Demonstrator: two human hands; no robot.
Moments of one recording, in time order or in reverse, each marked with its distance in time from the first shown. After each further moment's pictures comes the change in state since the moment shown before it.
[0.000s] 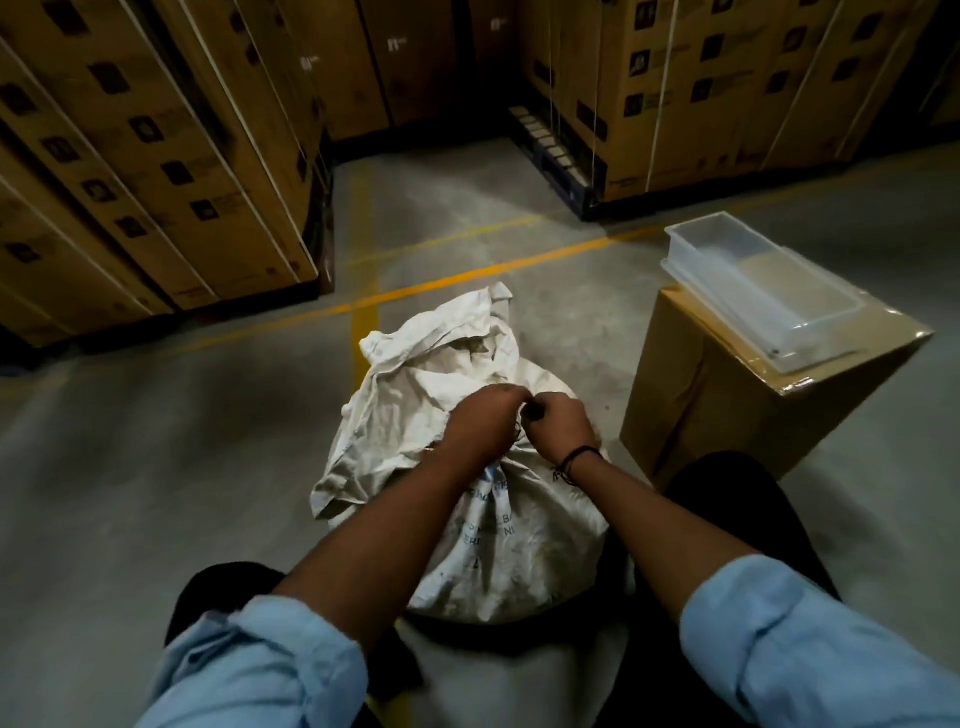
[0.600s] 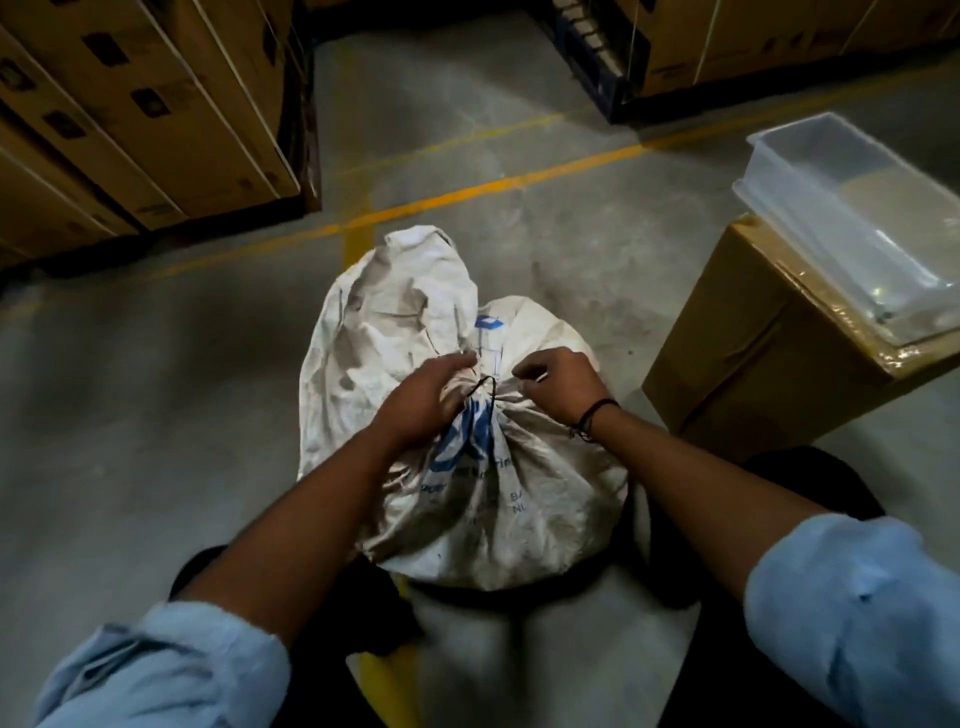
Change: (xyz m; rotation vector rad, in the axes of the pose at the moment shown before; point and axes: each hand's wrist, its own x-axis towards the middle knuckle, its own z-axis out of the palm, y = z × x) left_hand -0.004 -0.140 0.053 -0.391 -0.019 -0.129; right_hand 0.059 0.004 0.035 -0.024 -0.220 -0.091
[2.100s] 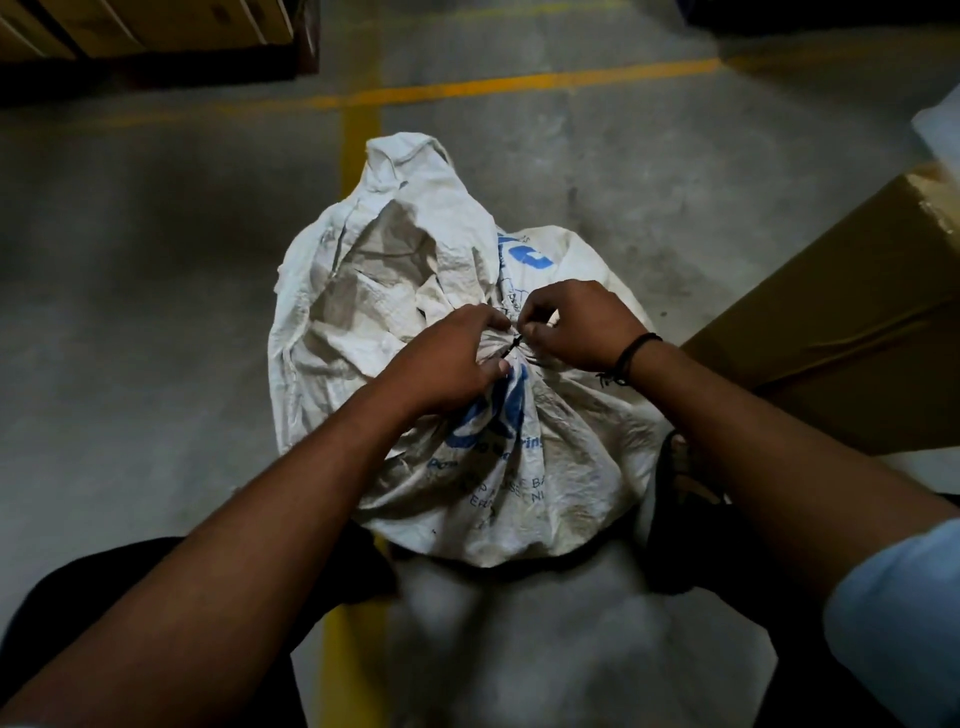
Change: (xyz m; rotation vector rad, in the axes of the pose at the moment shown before) left_hand 0.007 -0.010 0.005 -0.029 -0.145 -0.136; right_hand 0.063 -0.015 0.035 -0.313 -0.239 -0.206
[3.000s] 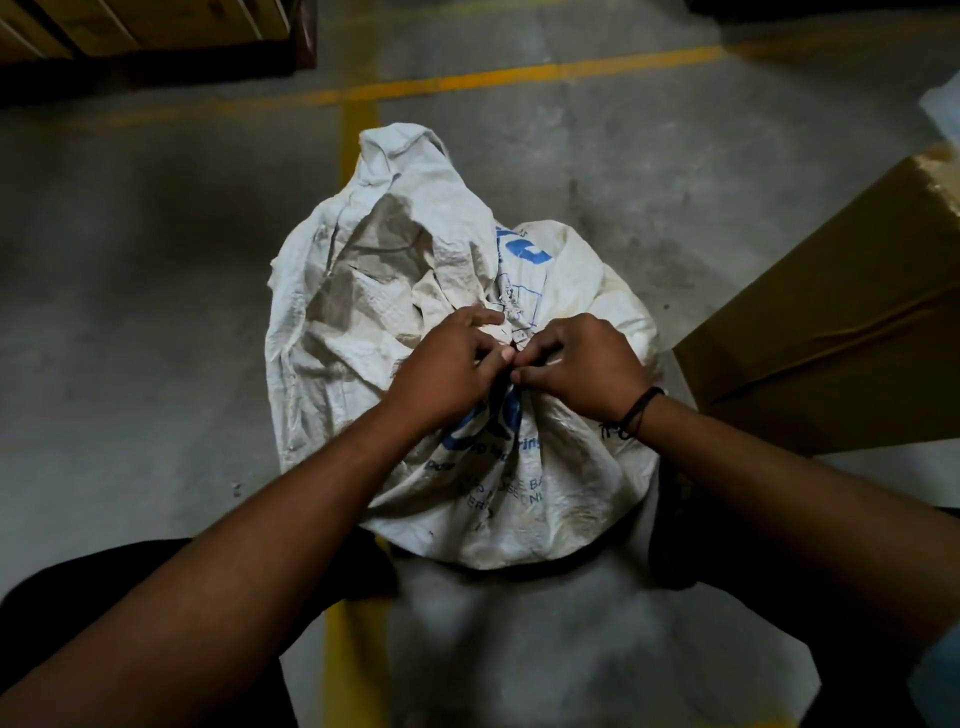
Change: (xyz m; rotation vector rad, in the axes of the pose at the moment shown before) left_hand -0.006 0.002 0.022 -0.102 0.109 -0.021; right_hand -0.045 -0.003 0.021 0.217 0.083 0.063
